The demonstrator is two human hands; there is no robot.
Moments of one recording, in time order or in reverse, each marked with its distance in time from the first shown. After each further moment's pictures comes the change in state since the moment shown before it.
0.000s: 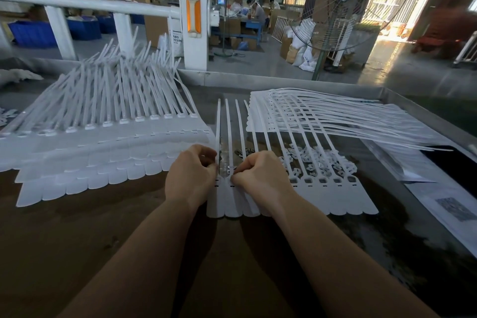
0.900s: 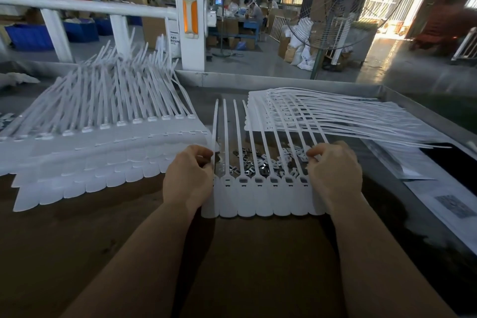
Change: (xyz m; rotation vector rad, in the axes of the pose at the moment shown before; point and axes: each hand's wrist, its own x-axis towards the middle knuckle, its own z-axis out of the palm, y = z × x) left_hand 0.000 0.001 0.002 -0.024 0.034 -0.029; right_hand 0.010 0.059 -0.070 -0.530 0.473 0.097
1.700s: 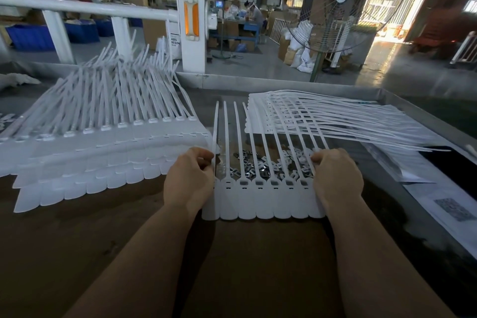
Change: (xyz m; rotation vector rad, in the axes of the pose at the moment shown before) left_hand 0.000 -0.002 0.001 0.014 -0.020 0.024; right_hand 0.008 0.007 0.012 -0.118 -0.050 0.062
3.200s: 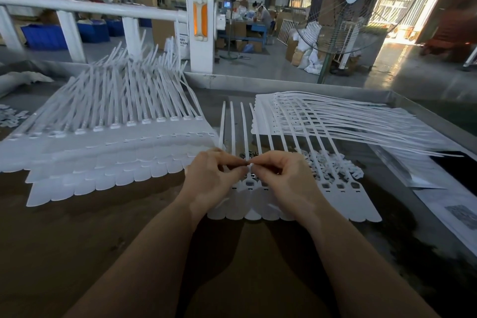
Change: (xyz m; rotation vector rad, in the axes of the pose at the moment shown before) left_hand -0.004 0.016 -0.006 -0.107 -0.205 0.231; right_hand -0.044 -0.056 -0.013 1.020 -0.420 -0.375
